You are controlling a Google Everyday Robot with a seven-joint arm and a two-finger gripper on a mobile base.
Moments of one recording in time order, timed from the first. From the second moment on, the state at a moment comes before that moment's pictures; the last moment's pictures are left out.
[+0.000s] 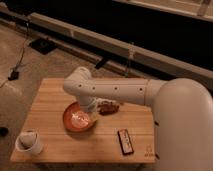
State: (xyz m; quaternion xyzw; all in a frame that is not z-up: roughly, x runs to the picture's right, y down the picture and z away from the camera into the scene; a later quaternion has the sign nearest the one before) arm -0.066 0.146 0.756 -0.39 -0.03 -0.28 0.88
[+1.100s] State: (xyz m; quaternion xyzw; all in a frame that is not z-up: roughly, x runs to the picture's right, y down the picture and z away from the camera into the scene) arm 0.029 0.080 0.818 -0.32 -0.08 -0.26 0.91
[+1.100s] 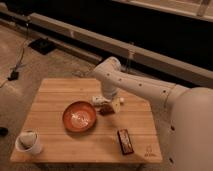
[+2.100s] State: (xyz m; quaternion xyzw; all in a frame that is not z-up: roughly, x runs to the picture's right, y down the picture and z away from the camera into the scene) arm 0.043 0.114 0.829 -0.34 -0.12 -0.26 0.90
